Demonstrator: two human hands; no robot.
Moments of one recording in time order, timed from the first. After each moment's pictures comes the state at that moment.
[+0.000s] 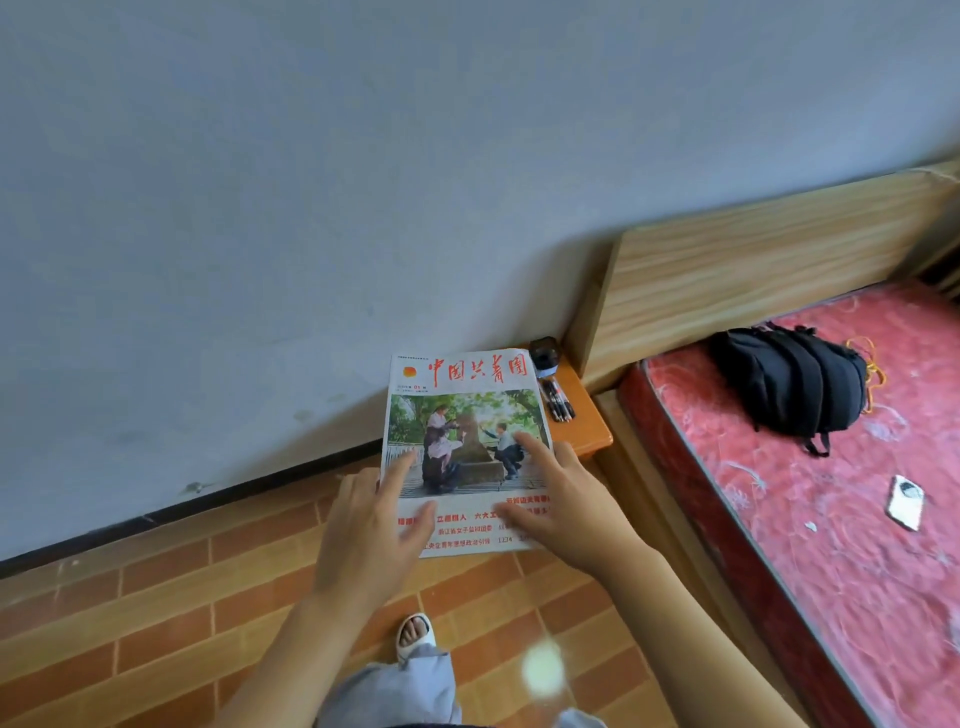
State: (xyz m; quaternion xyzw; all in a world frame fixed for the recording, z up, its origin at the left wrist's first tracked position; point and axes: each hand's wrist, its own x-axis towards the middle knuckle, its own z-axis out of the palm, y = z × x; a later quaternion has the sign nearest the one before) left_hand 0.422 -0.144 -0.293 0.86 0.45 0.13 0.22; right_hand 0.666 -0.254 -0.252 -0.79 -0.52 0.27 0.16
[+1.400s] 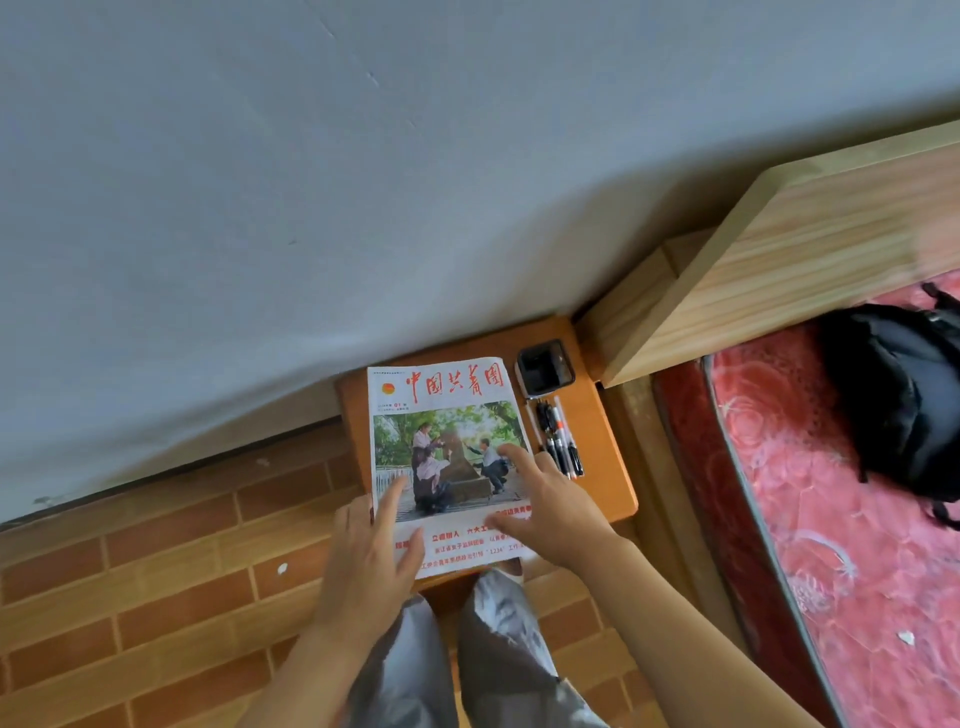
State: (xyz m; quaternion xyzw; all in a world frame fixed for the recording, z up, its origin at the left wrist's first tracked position) left_hand 0.706 0.062 -0.594 0.80 0.52 -0.01 0.30; right_hand 0.961 0.009 -0.574 -0.76 -0.47 0.45 0.02
